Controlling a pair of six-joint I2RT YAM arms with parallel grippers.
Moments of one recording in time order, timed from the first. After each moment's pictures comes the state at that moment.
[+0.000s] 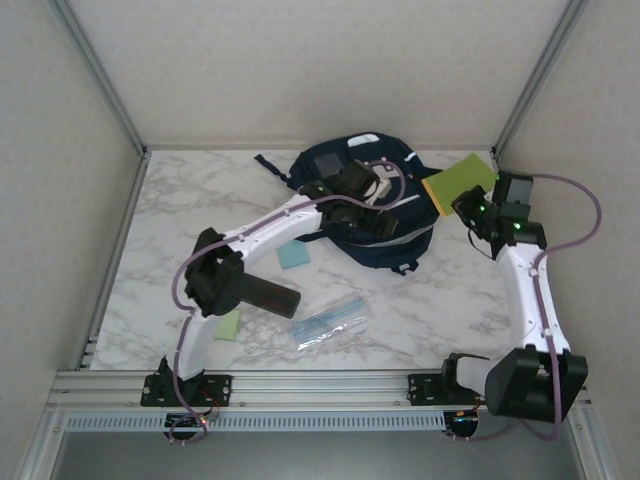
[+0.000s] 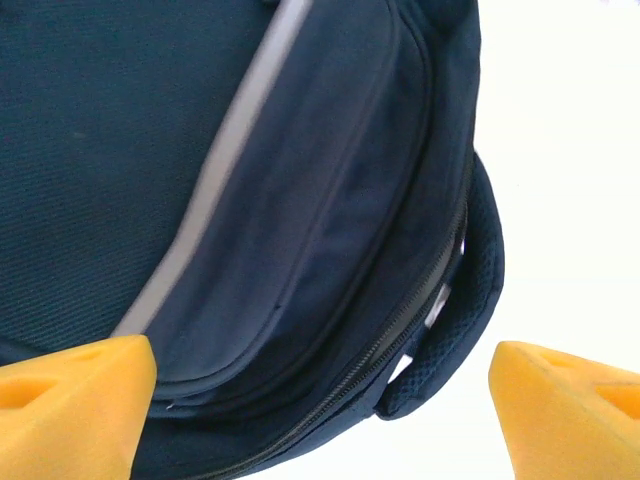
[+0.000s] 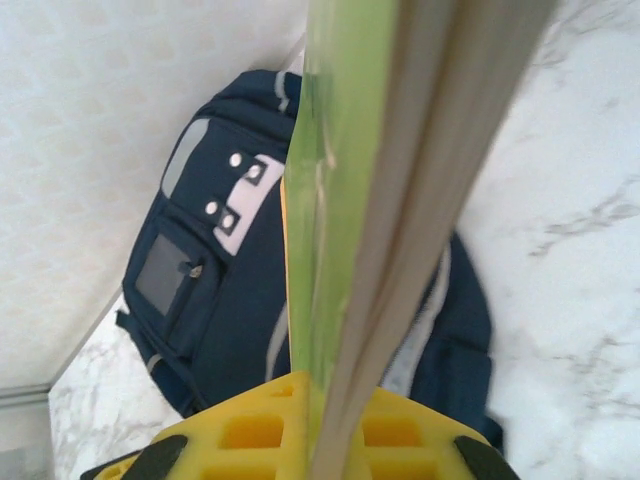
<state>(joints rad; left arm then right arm) -0.87 2.20 2.02 -0.69 0.10 -0.23 -0.12 1.17 1.09 -0.61 -0.23 0.74</state>
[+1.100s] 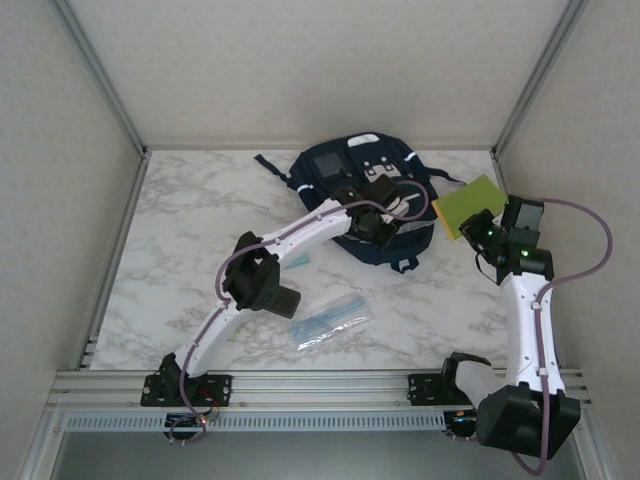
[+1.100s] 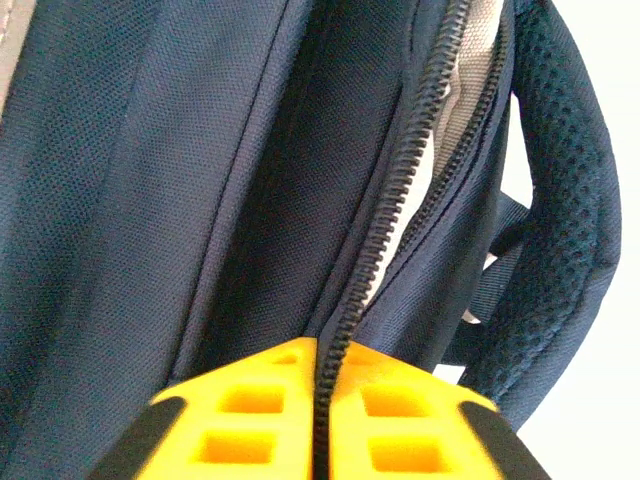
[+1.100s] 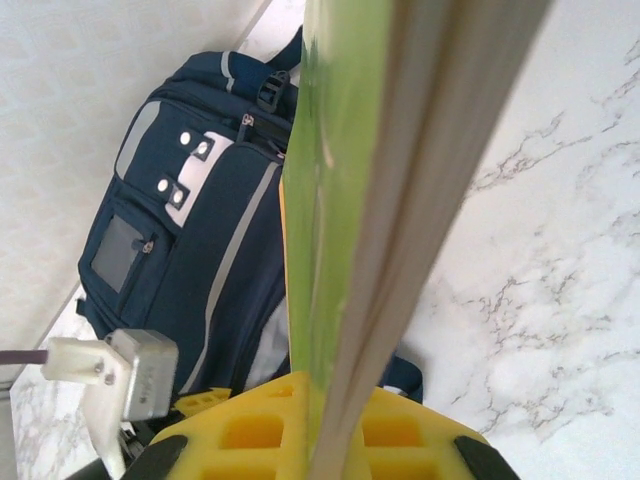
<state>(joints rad) -0.90 2.48 2.36 -0.93 0.11 -0.18 -0.18 1.01 0.99 -0.70 -0.23 0.69</state>
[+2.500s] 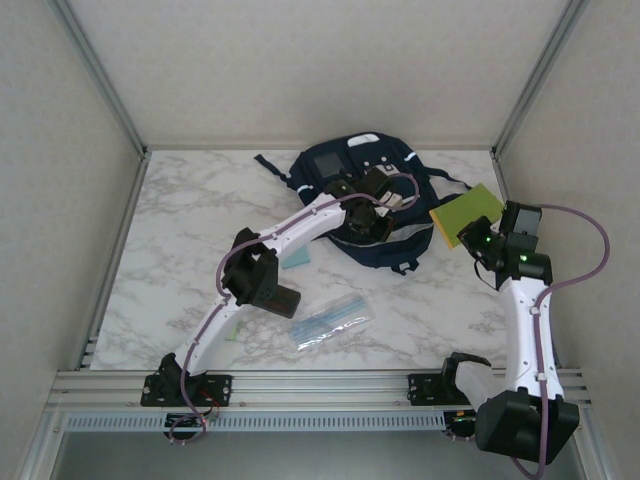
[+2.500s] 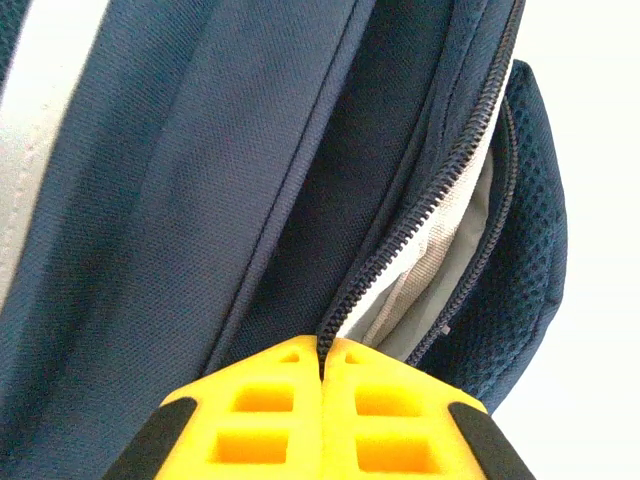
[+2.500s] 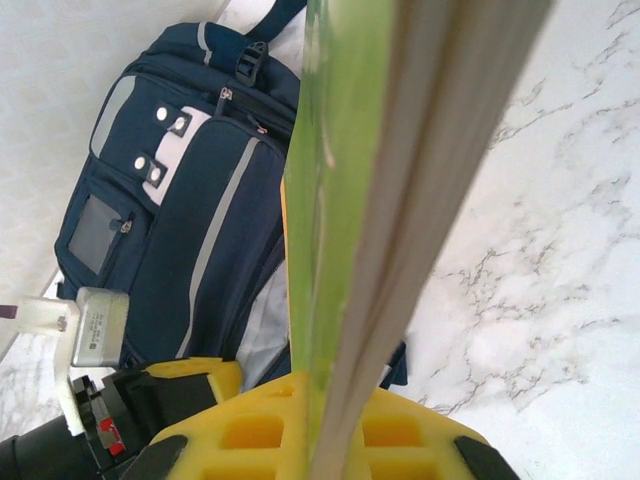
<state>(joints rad) -0.86 2.50 2.39 -0.93 0.24 -0.27 -0.18 0.99 0.96 -0.73 -0.24 0.67</state>
